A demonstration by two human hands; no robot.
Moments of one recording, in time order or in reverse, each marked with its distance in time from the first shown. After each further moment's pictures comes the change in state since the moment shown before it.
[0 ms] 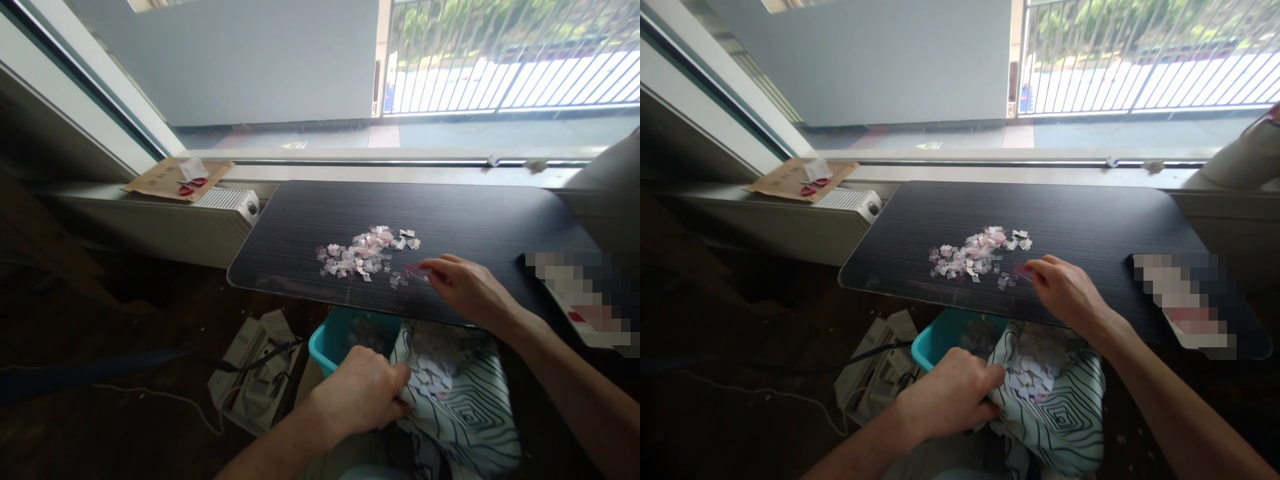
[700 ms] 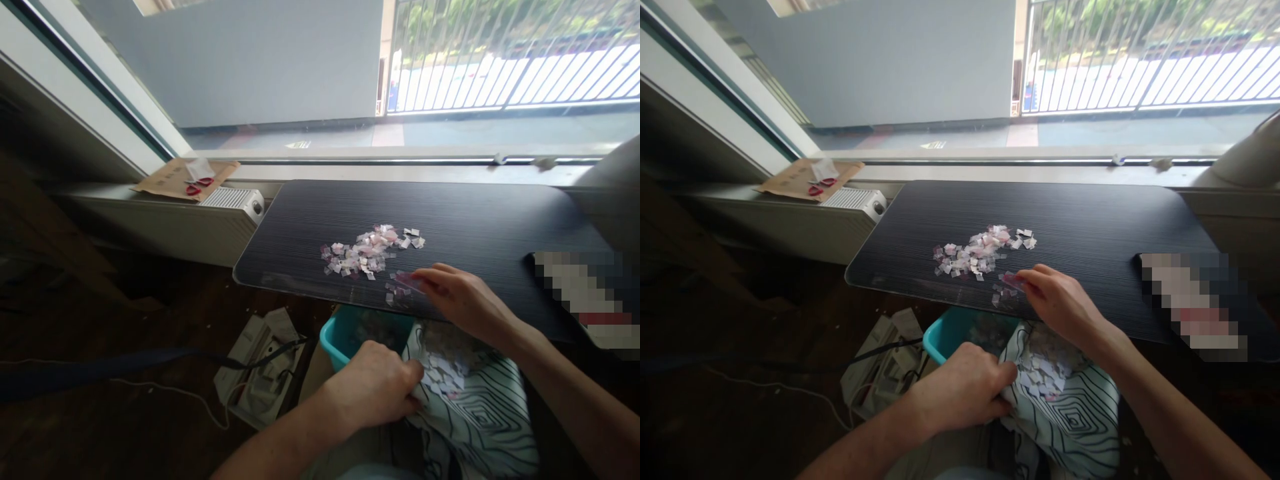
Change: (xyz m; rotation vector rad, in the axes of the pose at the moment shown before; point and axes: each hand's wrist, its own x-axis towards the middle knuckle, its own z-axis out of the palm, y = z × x) left_hand 0.008 0.006 -0.007 -0.010 0.012 0.051; right_hand -0.007 -0.013 0.005 0.183 -0.063 -0.051
